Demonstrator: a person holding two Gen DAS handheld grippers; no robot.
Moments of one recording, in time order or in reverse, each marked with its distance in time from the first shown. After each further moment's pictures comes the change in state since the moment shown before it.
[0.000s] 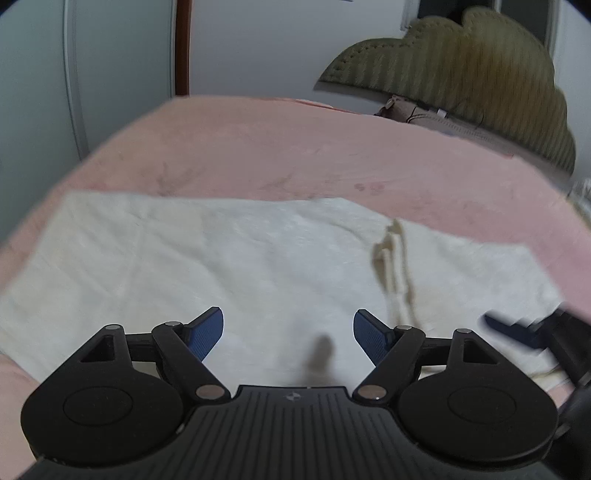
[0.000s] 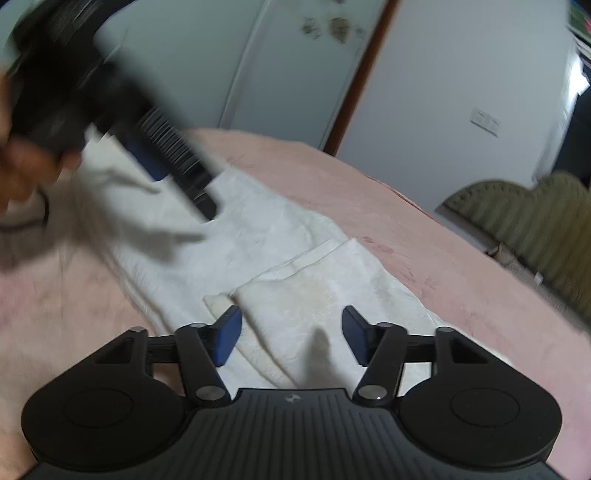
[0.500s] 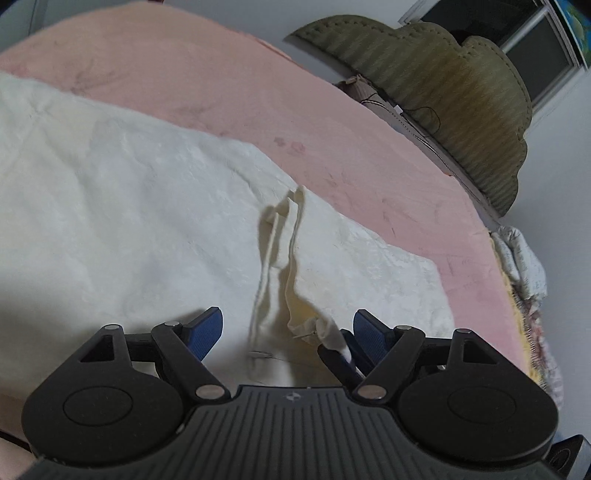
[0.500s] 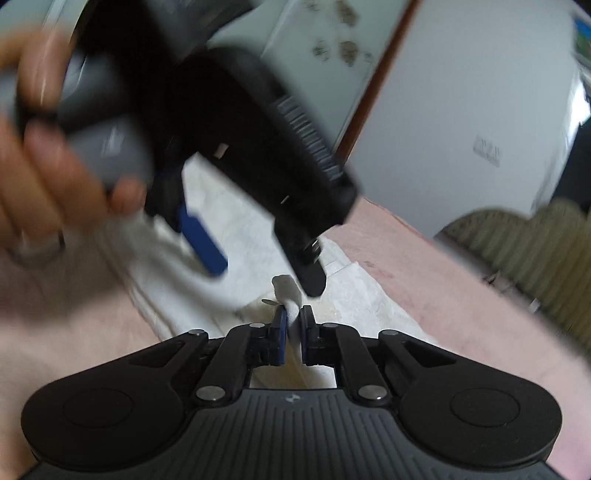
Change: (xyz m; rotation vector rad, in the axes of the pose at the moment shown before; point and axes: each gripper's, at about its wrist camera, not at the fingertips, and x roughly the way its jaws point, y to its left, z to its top) left arm 0.040 -0.025 0.002 -0.275 0.186 -0.322; right arm -0.010 -0.012 0.009 0.033 -0.096 0.023
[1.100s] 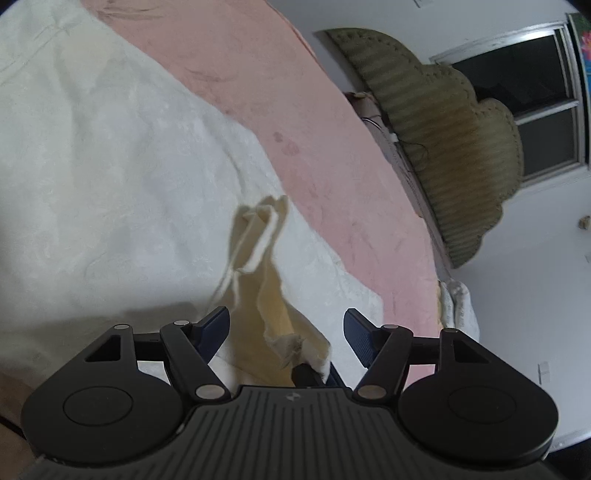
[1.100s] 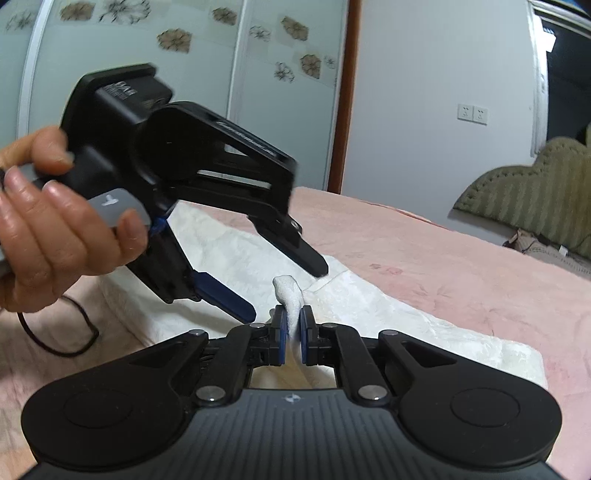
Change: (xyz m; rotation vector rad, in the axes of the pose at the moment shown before) left arm 0.008 0.017 0.019 -0.281 0.041 -0.195; right arm -0.015 -0.034 -0.003 0.240 -0.078 0.085
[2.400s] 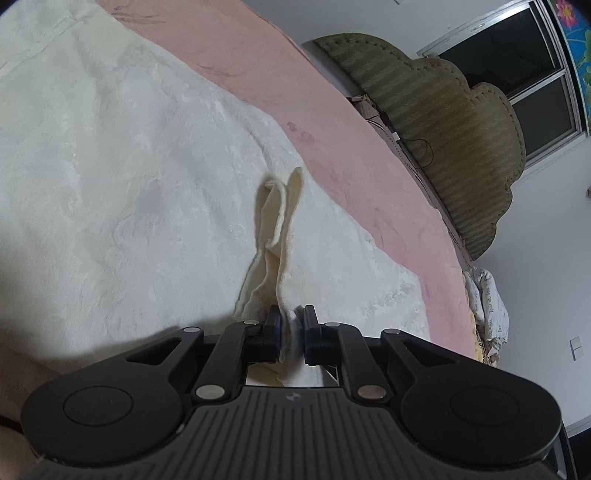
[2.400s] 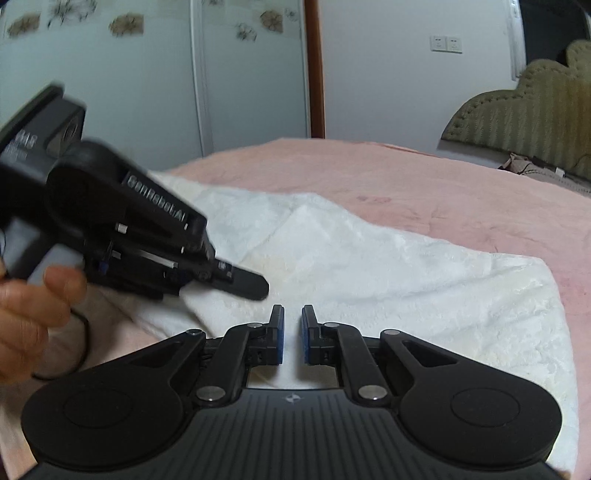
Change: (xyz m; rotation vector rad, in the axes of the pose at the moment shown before) left arm 0.012 0.020 -0.039 0.131 -0.094 0.073; right arm 0.013 -0.028 -0.020 0.181 0.144 0.016
